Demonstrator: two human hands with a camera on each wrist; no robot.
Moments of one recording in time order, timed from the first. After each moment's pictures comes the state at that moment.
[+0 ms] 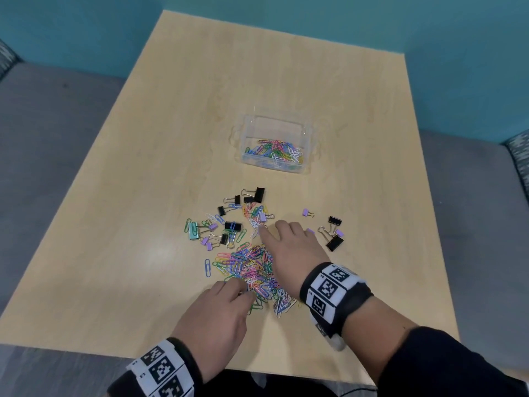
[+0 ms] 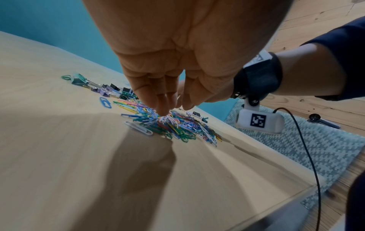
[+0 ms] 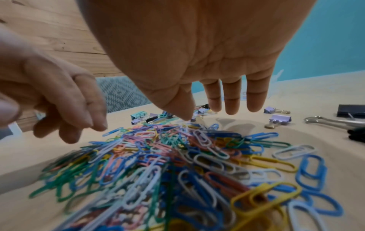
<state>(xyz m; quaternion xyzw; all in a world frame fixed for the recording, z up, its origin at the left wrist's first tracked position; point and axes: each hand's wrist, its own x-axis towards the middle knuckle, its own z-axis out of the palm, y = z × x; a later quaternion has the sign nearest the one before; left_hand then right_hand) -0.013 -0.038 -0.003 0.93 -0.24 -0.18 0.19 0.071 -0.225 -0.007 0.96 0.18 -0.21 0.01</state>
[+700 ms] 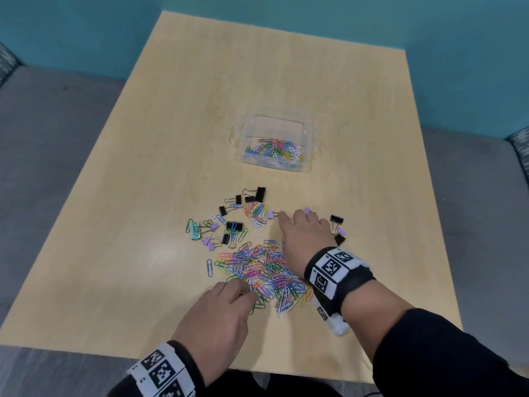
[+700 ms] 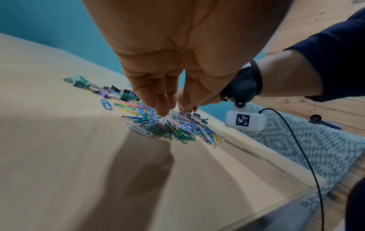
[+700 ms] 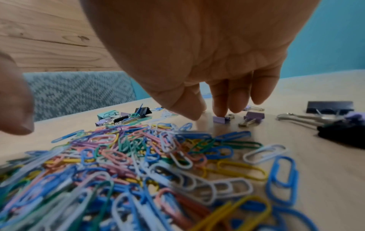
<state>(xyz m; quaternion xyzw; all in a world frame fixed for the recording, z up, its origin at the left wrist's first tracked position) -0.015 -0.036 -0.001 0.93 -0.24 -0.19 0.20 0.093 -0.235 -0.016 0.97 0.09 -0.23 0.04</state>
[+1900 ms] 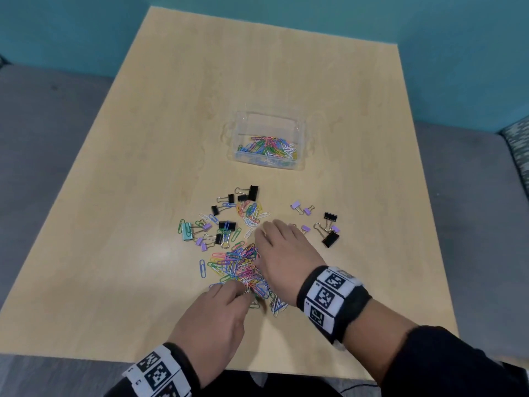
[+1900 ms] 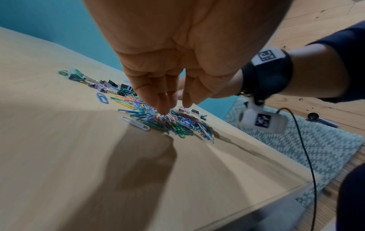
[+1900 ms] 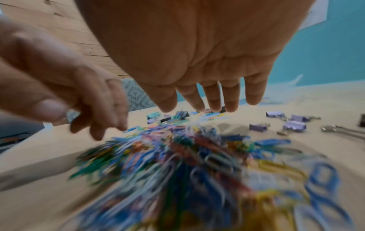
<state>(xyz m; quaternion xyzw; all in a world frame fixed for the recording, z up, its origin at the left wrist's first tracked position) -0.014 -0.041 -0.005 0.92 -0.25 -0.19 0.21 0.059 -0.226 -0.014 0.96 0.24 -0.13 -0.04</state>
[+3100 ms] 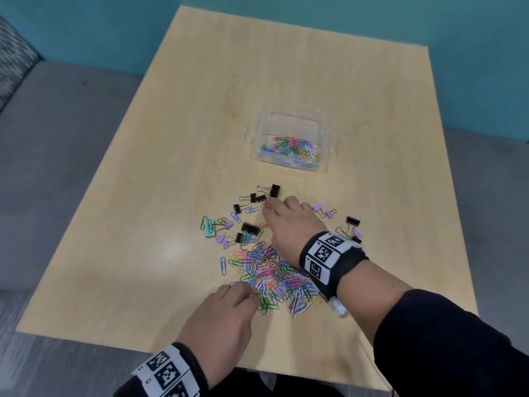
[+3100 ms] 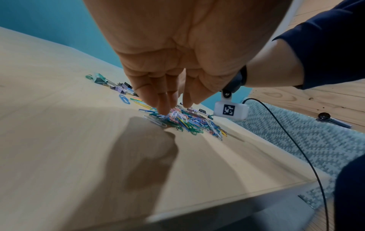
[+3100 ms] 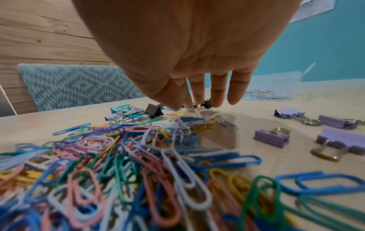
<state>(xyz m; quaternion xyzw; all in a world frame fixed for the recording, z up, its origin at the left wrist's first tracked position) -0.019 -0.023 -0.005 0.94 -0.23 -0.18 0.19 0.119 -0.203 -0.015 0.95 0.25 -0.17 0.01</state>
